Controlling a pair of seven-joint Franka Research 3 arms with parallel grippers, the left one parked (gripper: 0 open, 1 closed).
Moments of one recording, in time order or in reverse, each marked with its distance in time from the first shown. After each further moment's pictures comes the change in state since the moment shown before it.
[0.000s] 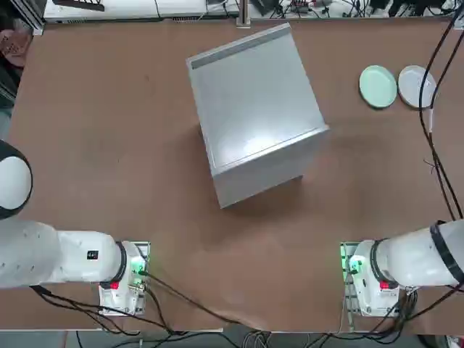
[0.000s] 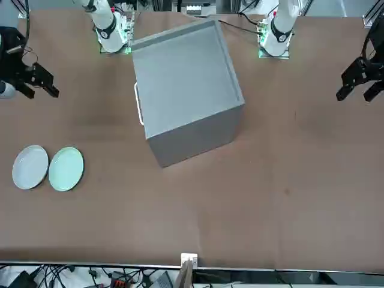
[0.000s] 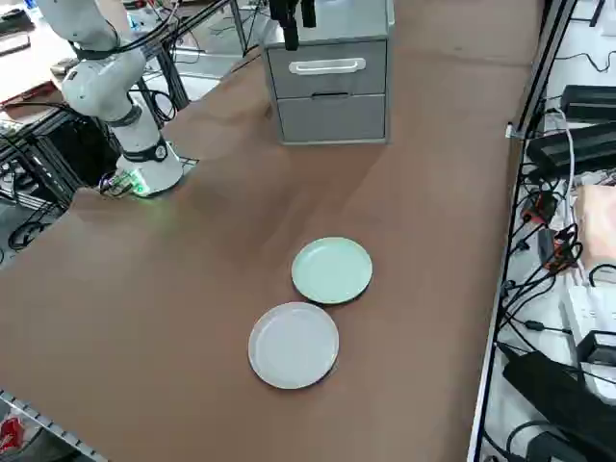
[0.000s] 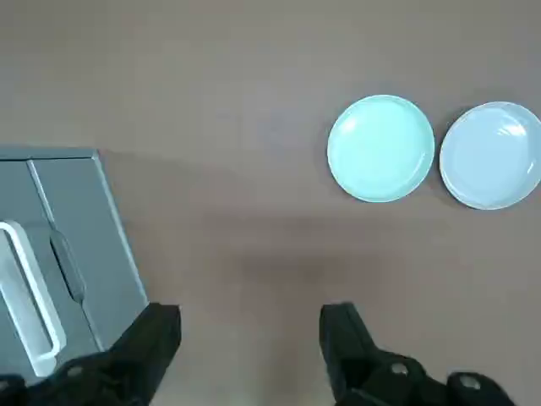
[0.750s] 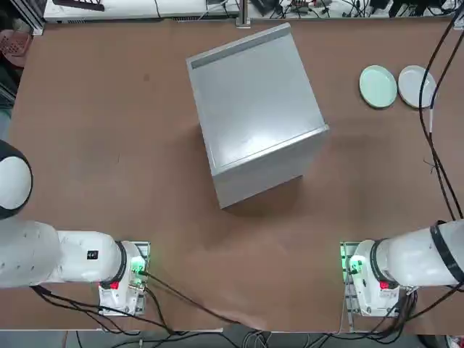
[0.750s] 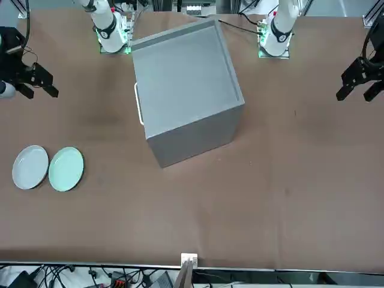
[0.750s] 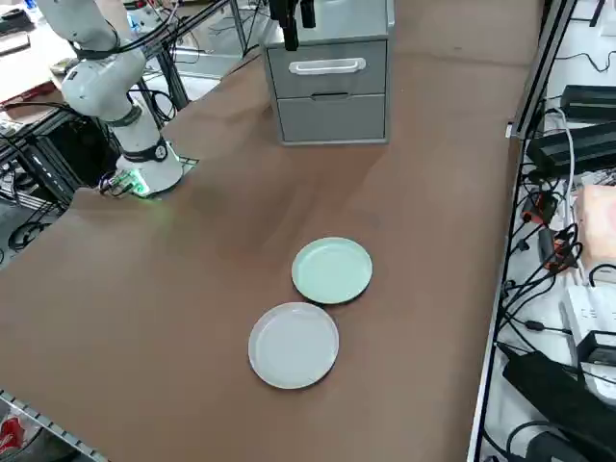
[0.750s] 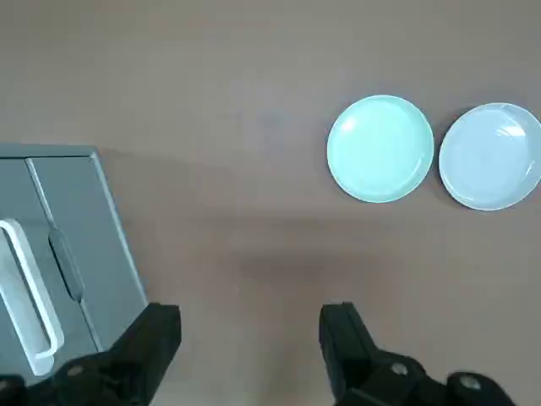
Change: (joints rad) arm 0.002 0.000 0.001 0.000 -0.001 -0.001 -0.002
